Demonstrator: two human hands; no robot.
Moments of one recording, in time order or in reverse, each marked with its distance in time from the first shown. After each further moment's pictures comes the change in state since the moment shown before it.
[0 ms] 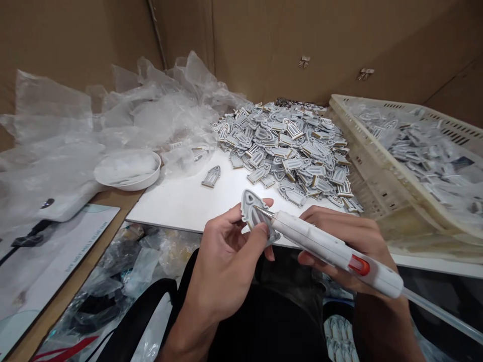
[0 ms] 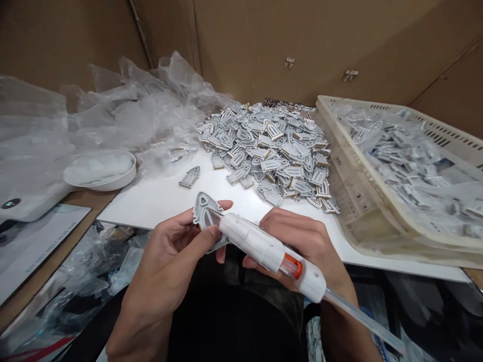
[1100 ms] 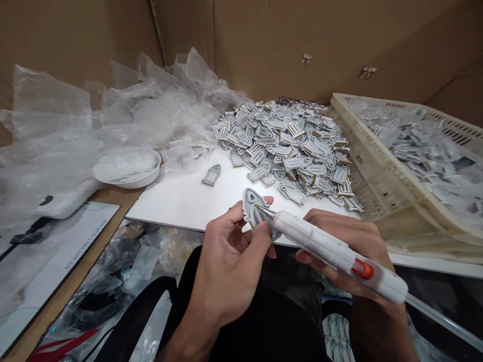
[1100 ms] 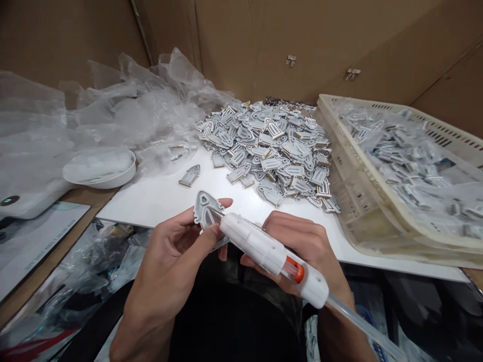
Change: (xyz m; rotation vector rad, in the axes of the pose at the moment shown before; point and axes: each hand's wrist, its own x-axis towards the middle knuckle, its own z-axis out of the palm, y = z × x) left_hand -0.003 0.002 0.007 0.010 0.059 0.018; right_hand -0.009 0.001 0.005 -0.050 0.018 0.044
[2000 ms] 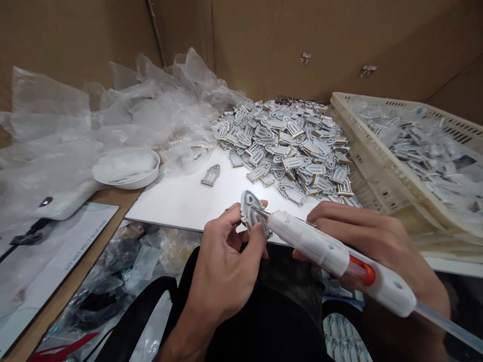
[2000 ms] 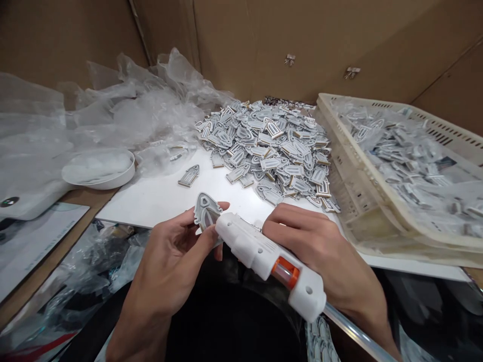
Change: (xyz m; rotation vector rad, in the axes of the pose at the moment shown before) left_hand 0.002 -0.004 -0.005 0.191 0.001 0.020; right_hand 0.011 -0.027 -0.027 -0.224 -0.137 0.103
